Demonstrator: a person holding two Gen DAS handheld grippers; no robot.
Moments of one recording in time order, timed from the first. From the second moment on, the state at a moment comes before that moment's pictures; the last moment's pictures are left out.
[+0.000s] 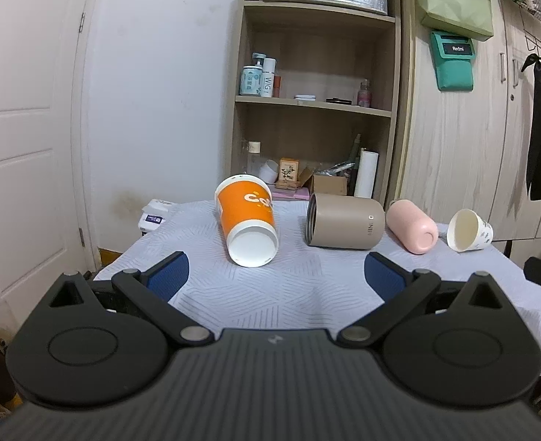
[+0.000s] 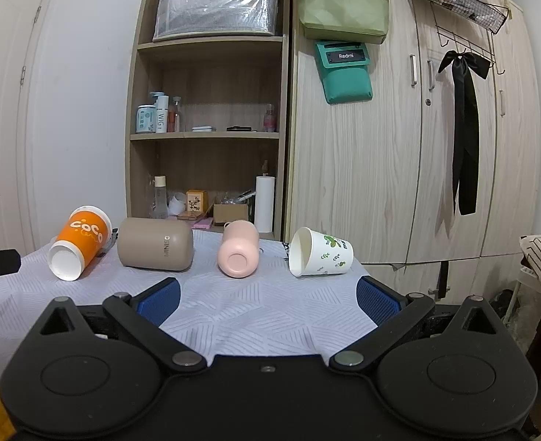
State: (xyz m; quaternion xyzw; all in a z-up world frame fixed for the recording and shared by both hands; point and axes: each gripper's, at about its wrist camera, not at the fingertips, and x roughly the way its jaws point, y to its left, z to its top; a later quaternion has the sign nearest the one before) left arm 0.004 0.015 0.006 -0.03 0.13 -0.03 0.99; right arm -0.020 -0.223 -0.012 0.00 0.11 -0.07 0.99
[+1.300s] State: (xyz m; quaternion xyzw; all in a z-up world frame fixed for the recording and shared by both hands) left arm 0.009 -0.015 0.010 -0.02 0.17 -0.07 0.98; right arm -0.010 -0.245 -0.023 0.02 0.13 -0.04 0.99
